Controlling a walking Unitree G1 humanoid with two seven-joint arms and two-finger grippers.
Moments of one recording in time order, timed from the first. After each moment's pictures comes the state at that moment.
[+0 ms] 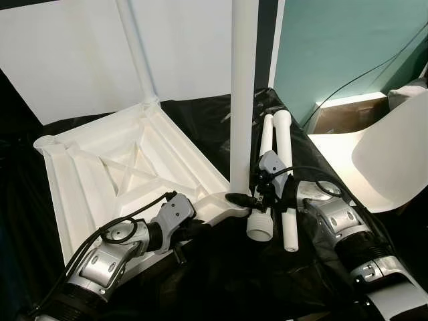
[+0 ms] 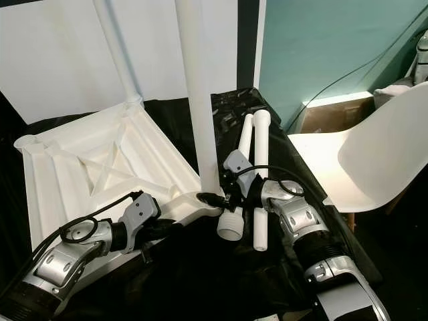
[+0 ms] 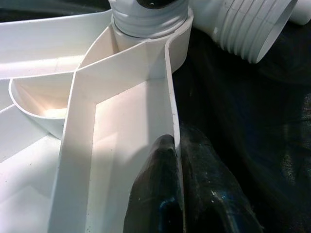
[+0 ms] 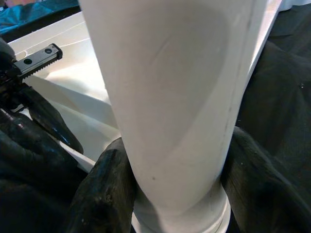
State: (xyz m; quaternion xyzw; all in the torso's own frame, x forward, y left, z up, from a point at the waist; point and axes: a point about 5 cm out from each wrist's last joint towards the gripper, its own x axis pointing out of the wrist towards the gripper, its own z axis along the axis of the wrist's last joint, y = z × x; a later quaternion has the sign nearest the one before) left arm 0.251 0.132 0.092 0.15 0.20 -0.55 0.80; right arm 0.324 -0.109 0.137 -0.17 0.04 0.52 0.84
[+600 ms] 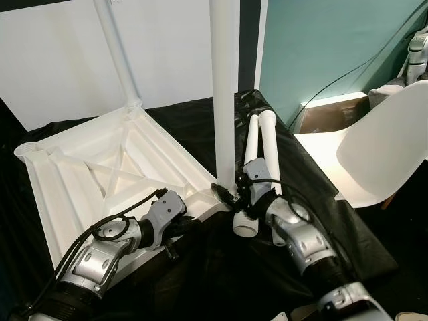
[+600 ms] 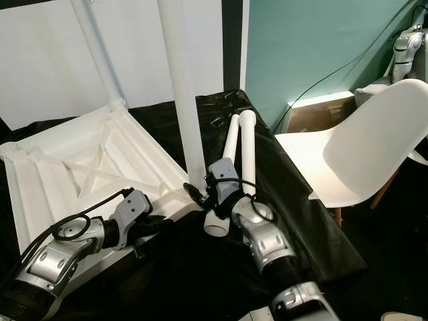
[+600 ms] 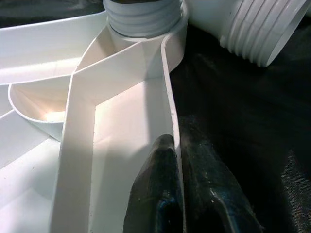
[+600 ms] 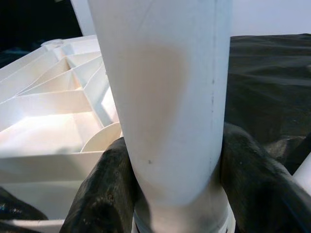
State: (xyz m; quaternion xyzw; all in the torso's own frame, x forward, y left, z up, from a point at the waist) left arm 0.258 0.146 0.095 0.15 0.21 -0.52 0.81; right arm 0.312 -0.068 0.118 -0.06 -0.01 0.32 0.95
